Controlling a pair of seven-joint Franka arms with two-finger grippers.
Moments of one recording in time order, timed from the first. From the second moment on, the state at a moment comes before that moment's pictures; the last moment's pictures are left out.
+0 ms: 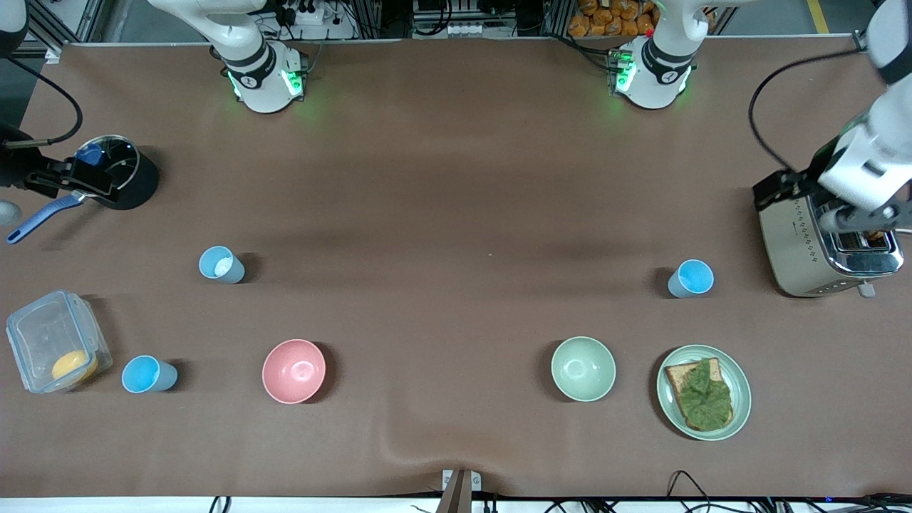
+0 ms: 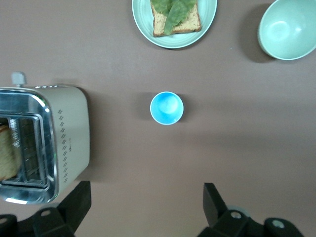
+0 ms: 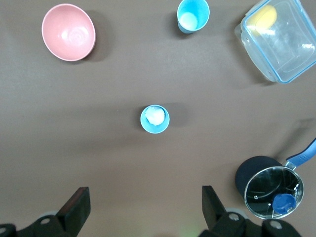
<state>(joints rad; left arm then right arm) -0.02 0.00 -0.04 -1.78 0.06 1.73 -0.13 -0.02 0.04 -0.03 -1.54 0.00 1.49 0.05</state>
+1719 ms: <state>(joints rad) 0.08 0.31 -0.04 -2.24 0.07 2.62 -0.13 -0.09 0.32 -0.03 -1.93 -0.05 2.04 -0.13</state>
